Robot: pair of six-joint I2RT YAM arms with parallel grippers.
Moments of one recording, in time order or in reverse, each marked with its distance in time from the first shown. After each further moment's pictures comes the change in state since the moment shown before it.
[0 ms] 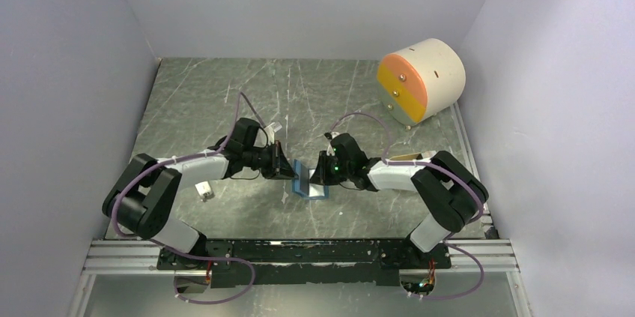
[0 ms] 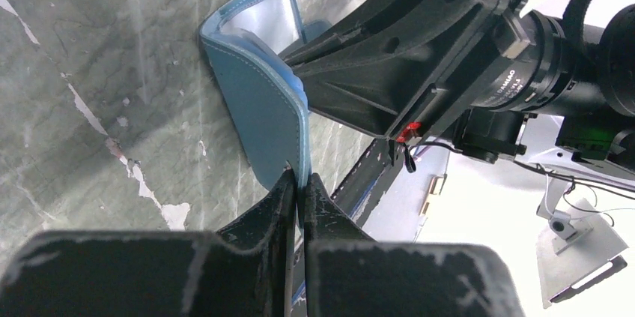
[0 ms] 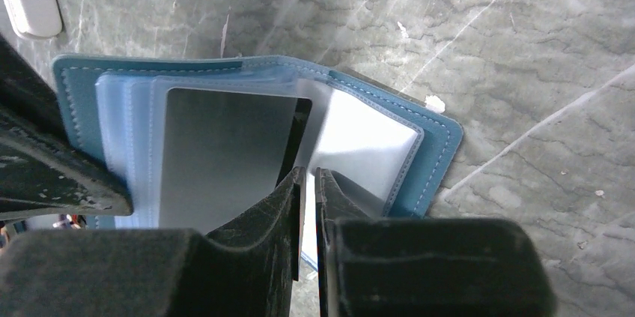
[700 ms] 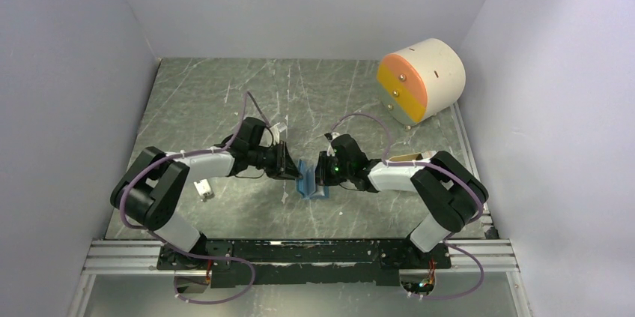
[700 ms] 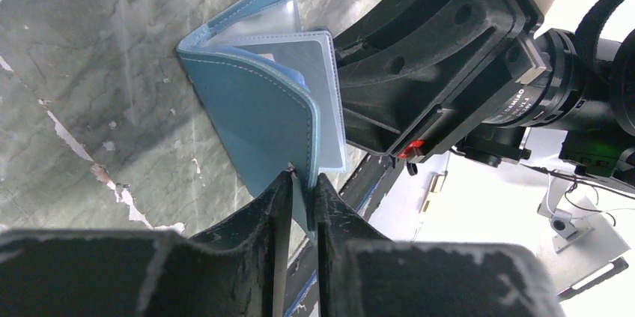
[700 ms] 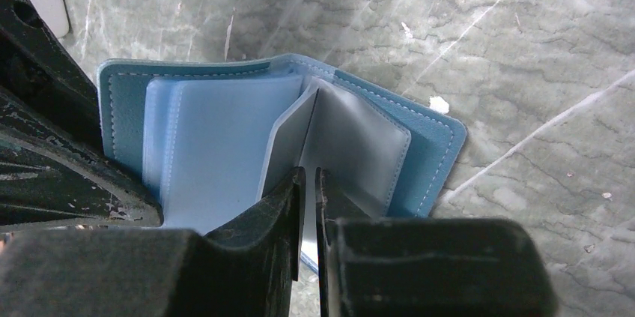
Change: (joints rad) left arm -0.027 0.072 0.023 0.037 0.000 -0.014; right arm 0.002 0.002 -0.019 0.043 -0.005 0.011
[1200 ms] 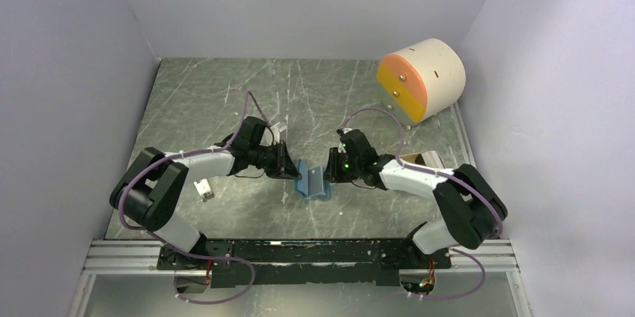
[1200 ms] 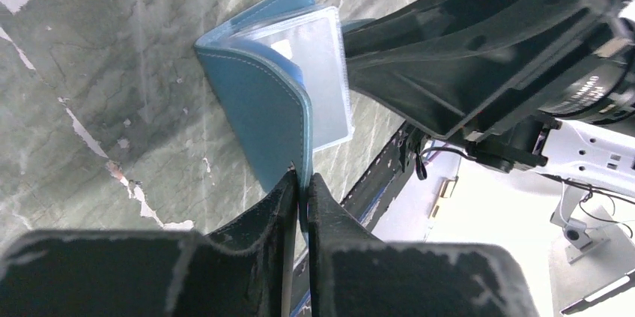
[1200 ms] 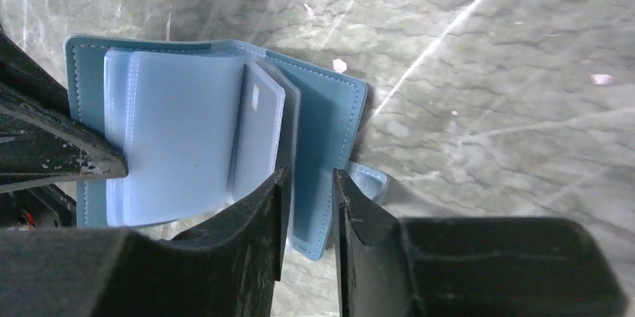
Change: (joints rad) left arm -0.006 0.000 0.026 -0.053 -0.035 0.026; right arm -0.050 -0.134 0.018 -0.238 0.089 -0.071
